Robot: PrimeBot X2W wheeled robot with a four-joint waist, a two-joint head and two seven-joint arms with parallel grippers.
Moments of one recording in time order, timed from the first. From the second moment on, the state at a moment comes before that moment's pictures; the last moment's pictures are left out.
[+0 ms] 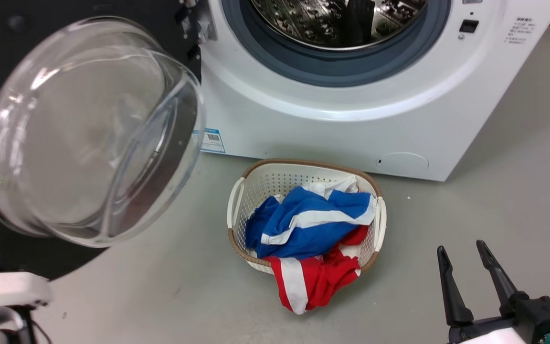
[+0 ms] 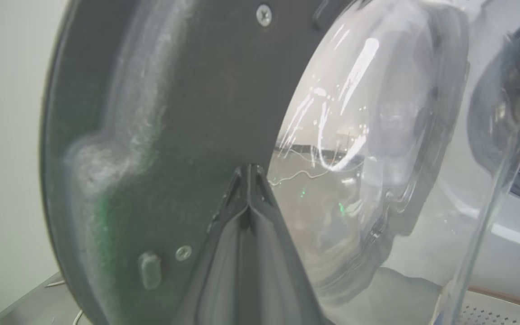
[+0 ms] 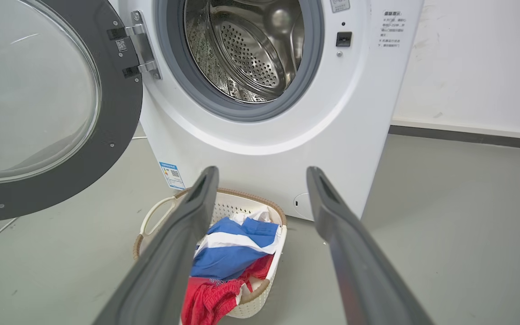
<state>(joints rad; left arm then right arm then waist) -0.08 0.30 0.20 0.15 -0.28 0.18 -0.27 0.13 -0.05 0.00 0.00 0.05 0.13 -0.26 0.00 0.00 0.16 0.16</state>
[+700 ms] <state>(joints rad) -0.30 0.47 0.42 0.48 -0.32 0.03 -0.27 0.07 -0.05 0.00 0.00 0.03 0.13 -0.26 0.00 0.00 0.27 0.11</state>
